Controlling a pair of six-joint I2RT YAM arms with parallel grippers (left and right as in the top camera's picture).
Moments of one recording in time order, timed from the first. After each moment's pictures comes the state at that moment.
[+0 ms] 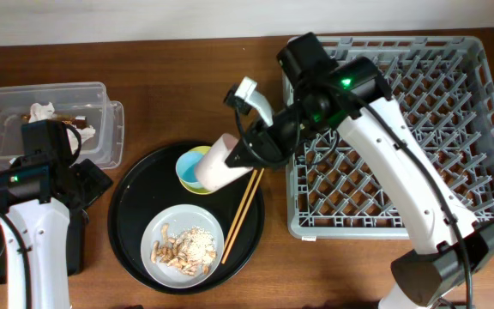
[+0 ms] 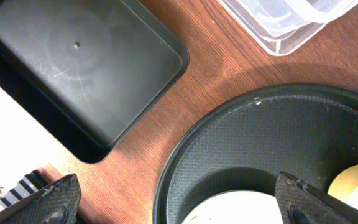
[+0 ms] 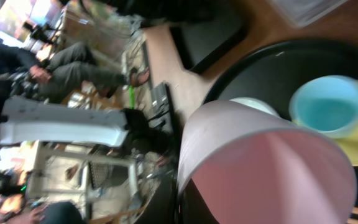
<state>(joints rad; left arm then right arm) 0.24 1.30 1.22 -1.23 -0.24 -0.56 0.45 1.81 1.97 -1.41 -1.02 -0.37</state>
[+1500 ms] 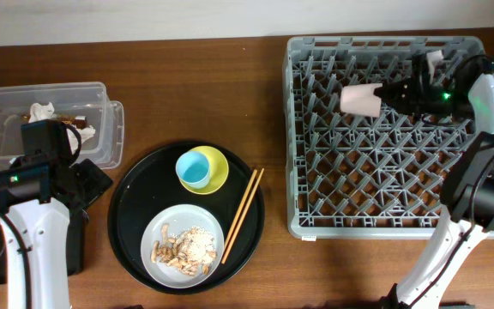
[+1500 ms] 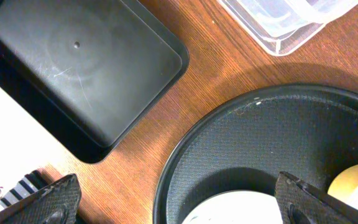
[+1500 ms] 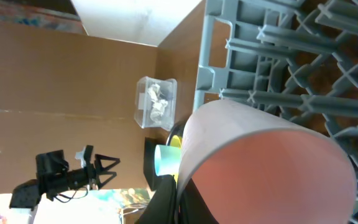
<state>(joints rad) 0.24 1.30 1.22 -1.23 -0.24 -0.56 -0.42 2.31 1.97 -1.38 -1.32 -0.39</state>
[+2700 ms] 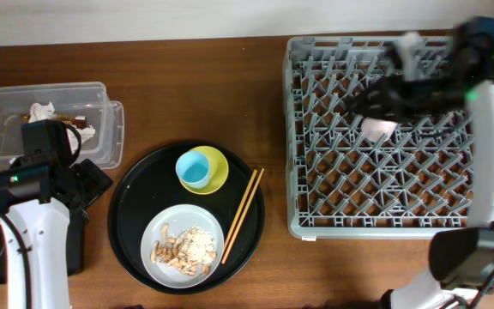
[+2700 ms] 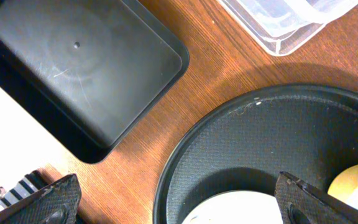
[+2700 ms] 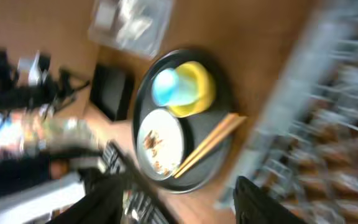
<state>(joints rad) 0.24 1.30 1.22 -1.23 -0.24 -0.56 -0.09 1.80 1.97 -1.58 -0.93 -0.32</state>
